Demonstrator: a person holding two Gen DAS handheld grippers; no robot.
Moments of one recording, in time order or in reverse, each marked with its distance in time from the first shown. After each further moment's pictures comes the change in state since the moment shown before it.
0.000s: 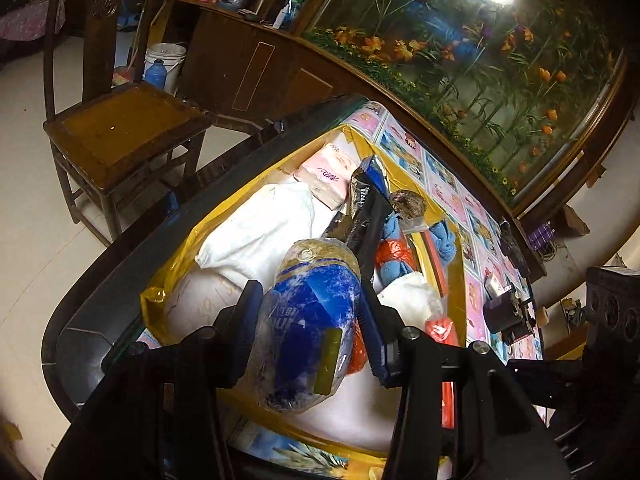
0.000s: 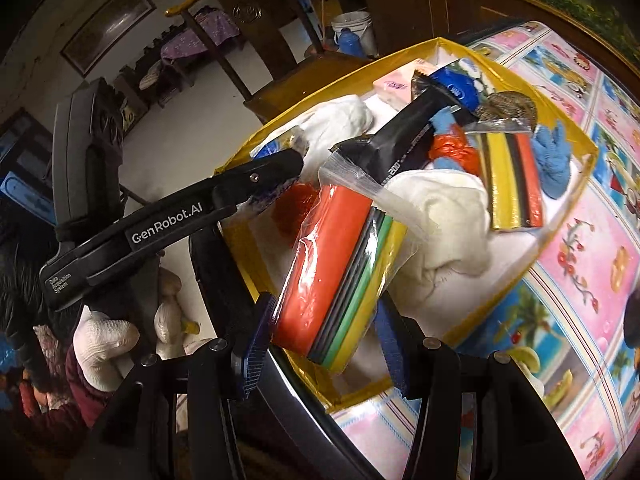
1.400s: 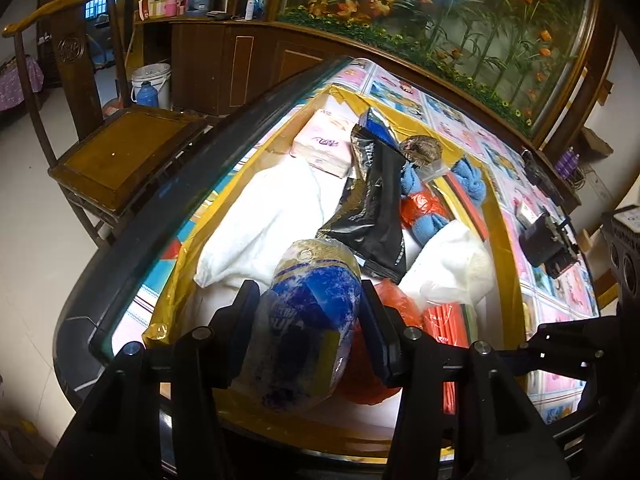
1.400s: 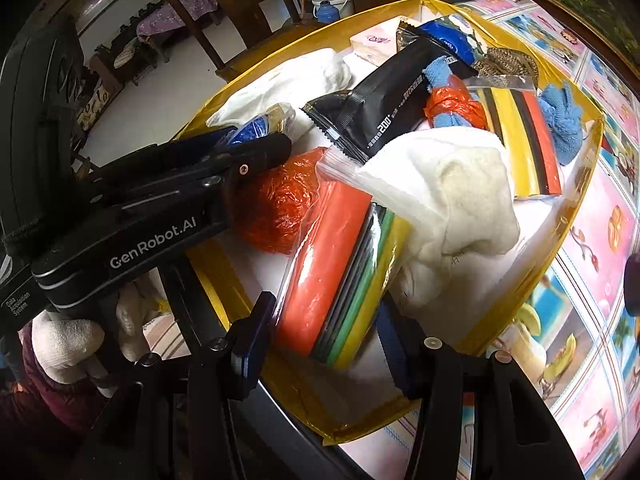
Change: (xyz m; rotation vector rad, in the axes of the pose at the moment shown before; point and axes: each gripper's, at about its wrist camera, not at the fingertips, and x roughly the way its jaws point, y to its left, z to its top) left arm 0.011 -0.023 -0.015 0.231 0.074 0.123; right arm 0.035 0.018 -0.014 0.011 0.100 -0.094
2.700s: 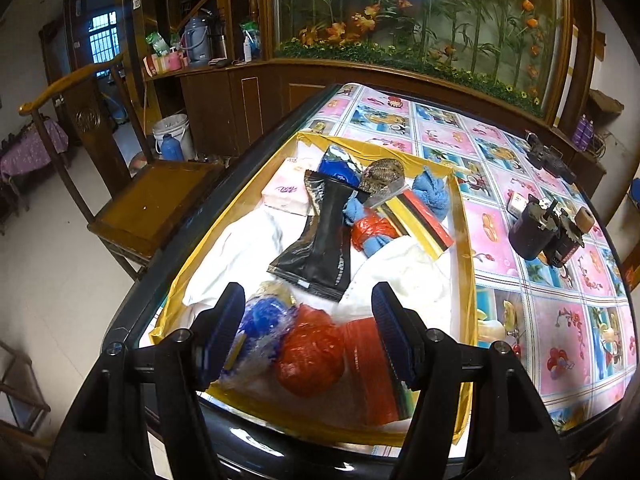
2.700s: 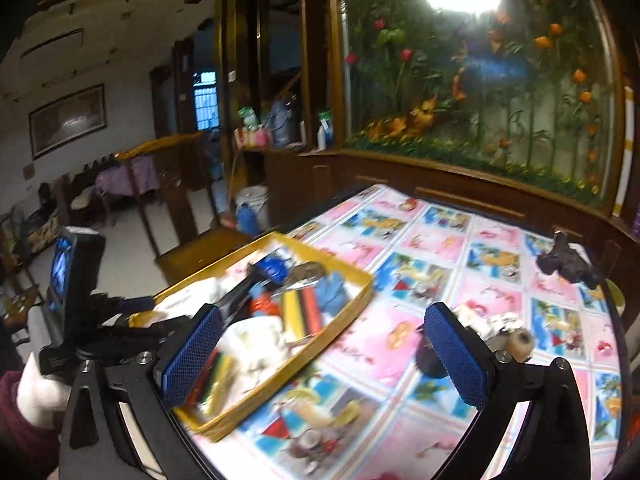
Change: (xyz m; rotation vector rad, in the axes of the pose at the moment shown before) left arm -0.036 -0.084 0.000 0.152 -0.104 0.188; right arm -0.200 -0.089 -0.139 0.082 -0.783 -0.314
